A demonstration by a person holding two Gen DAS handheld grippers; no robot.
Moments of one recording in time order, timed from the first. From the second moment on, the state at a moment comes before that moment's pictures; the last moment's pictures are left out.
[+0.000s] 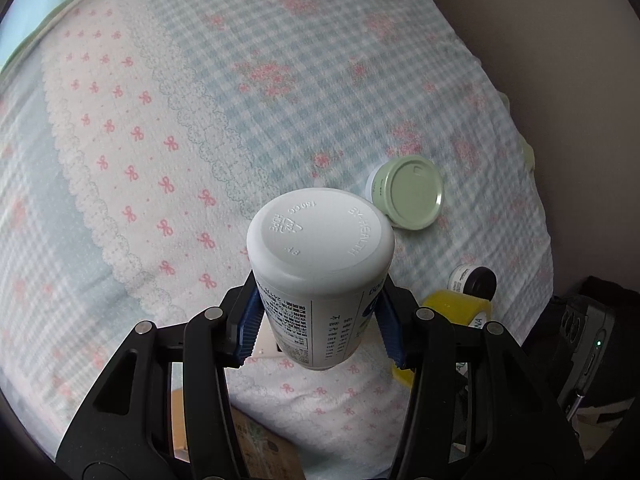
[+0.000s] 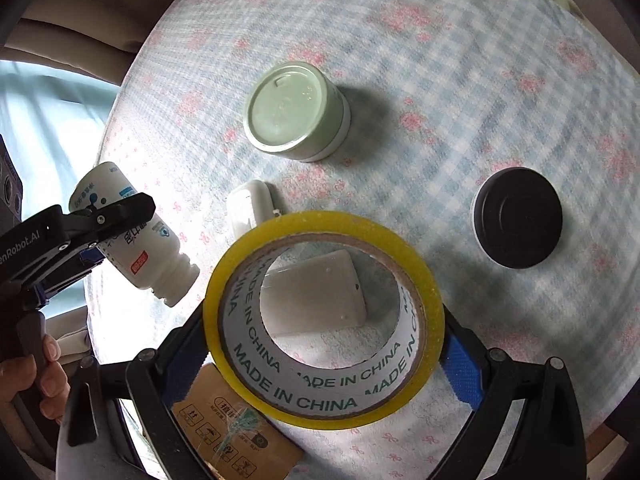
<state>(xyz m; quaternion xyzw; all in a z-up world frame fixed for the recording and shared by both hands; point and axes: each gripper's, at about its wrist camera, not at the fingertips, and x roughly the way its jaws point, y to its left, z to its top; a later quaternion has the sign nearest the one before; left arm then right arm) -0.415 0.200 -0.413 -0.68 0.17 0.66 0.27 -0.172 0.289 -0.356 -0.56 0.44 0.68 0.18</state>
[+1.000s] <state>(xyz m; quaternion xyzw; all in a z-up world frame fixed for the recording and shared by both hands) -0.291 -0.203 -0.237 -0.63 0.00 0.76 0.15 -0.182 0.024 -0.214 -0.58 0.22 0.78 -0.03</state>
